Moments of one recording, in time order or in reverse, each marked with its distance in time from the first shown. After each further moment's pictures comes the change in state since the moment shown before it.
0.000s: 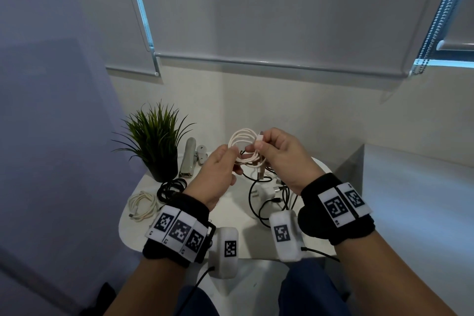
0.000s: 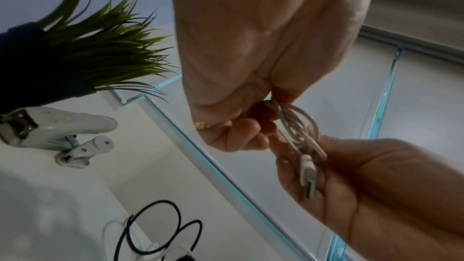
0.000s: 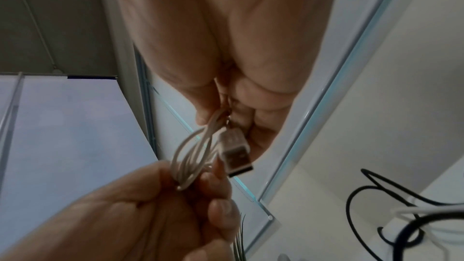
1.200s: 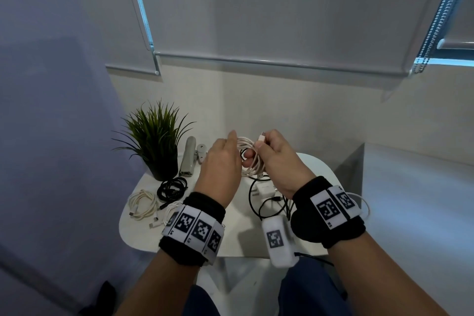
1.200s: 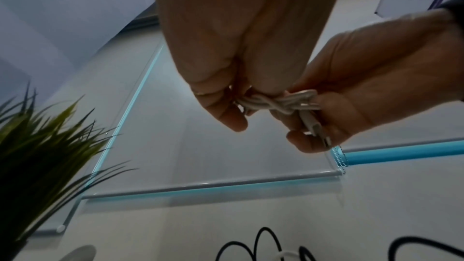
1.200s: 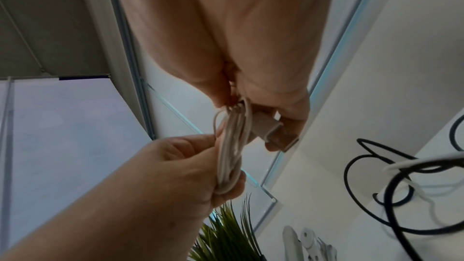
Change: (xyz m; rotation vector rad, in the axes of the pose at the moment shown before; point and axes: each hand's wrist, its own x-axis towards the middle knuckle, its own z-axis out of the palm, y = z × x) left_hand 0.001 -0.002 0.008 1.153 0.236 0.429; right_hand -0.009 -0.005 0.017 0.040 0.012 0.107
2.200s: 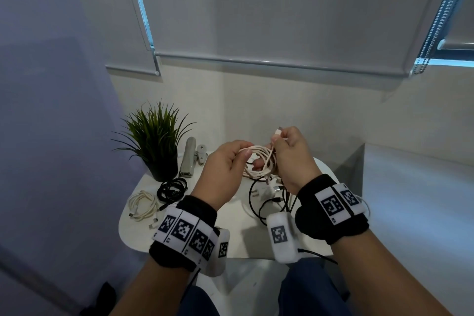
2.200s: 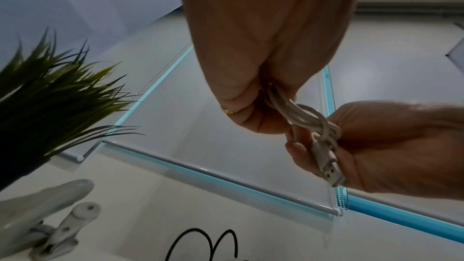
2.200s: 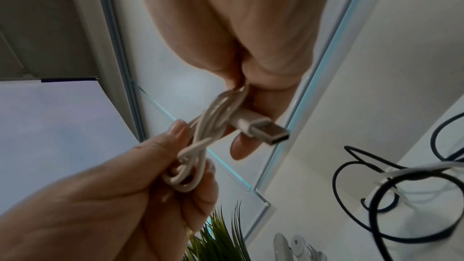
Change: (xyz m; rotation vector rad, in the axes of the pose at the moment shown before) left_hand -0.002 -0.009 0.000 -0.701 -0.133 0.015; right_hand 0.015 0.009 -0.014 0.013 0.267 0.010
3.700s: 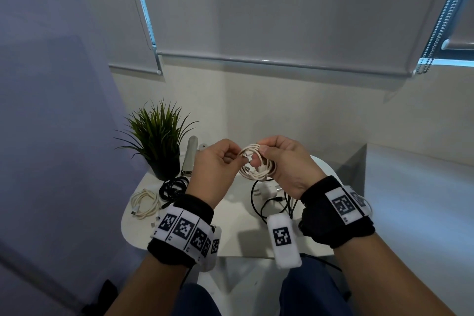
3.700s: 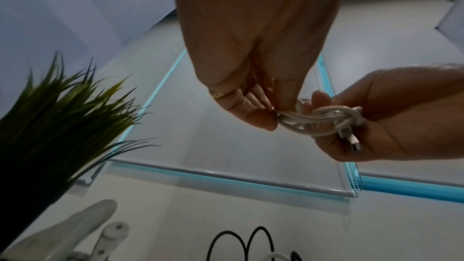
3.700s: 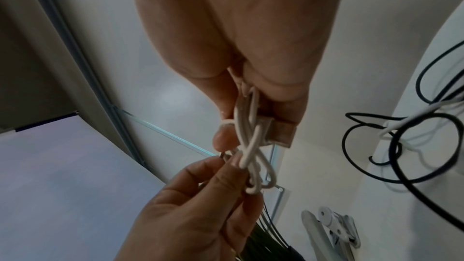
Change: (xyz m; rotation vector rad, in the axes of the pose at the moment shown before) left_hand 0.000 -0.002 -0.006 -0.019 0.196 -0.070; right_hand -0.018 -0.014 0.001 0.207 -0.222 0.169
